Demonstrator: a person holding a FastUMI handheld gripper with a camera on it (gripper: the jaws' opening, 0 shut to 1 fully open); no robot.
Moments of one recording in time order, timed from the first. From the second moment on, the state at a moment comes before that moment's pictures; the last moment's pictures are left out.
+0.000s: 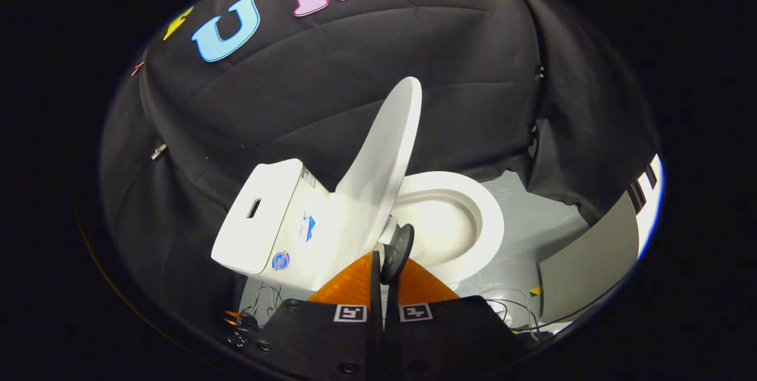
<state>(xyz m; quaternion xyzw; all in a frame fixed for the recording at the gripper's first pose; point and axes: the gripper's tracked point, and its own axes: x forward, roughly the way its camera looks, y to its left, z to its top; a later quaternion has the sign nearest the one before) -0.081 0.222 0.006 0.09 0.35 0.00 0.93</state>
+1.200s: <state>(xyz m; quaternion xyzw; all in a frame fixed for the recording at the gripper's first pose) -0.073 0.309 0.044 -0.06 0.29 -0.08 0.95</state>
